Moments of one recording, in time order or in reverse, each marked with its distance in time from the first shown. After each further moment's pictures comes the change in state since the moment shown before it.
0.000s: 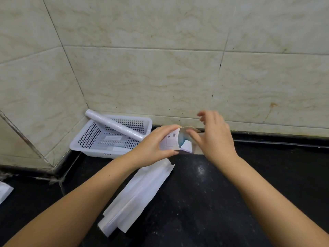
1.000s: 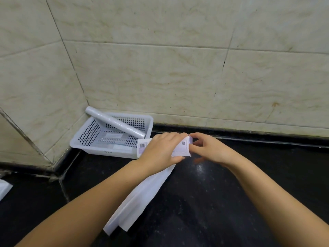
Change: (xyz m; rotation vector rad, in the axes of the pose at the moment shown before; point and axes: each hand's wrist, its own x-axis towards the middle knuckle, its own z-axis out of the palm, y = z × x) left_hand 0.004 -0.015 0.030 0.470 0.035 0.089; right_hand 0.000 0.026 0.028 0.586 -0.668 0.273
